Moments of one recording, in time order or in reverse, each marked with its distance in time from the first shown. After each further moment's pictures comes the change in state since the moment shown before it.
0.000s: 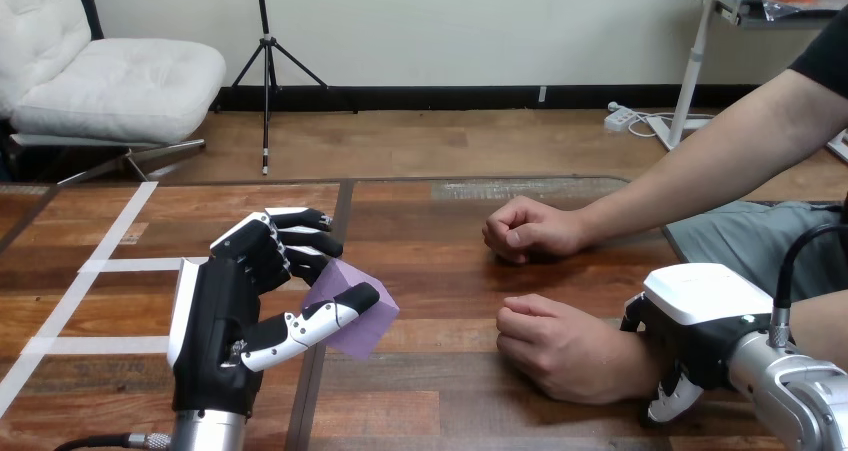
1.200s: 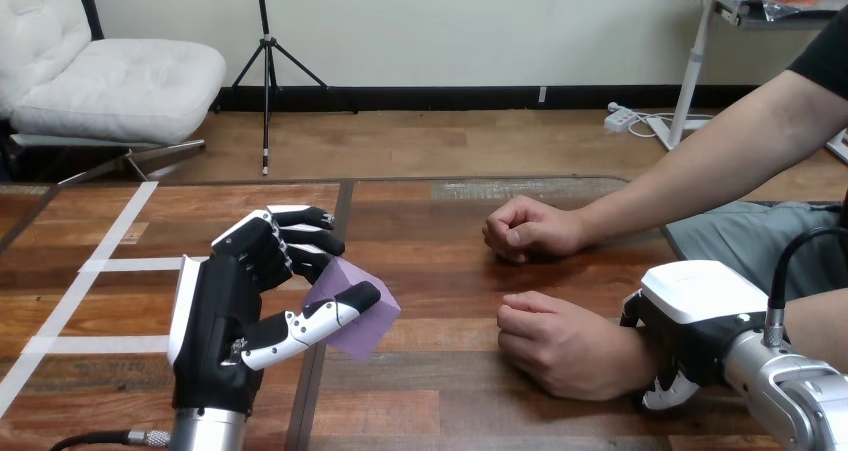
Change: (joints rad) left arm 0.000 0.003 0.001 -0.012 -0.005 0.007 -0.015; right arm -0.031 0.000 0.029 0.080 0.003 -0.024 -0.071
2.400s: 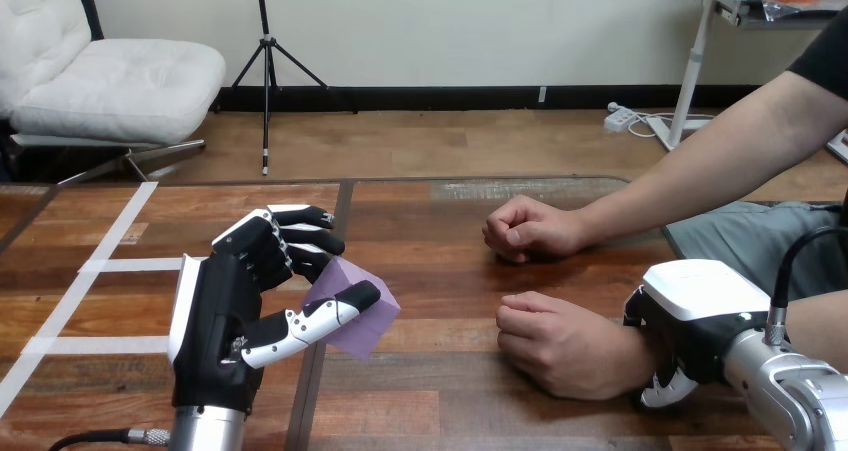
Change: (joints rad) left arm 0.001 0.000 0.002 -0.012 -0.002 0.023 -0.003; right arm -0.006 0.002 0.005 0.006 0.038 0.016 -0.020
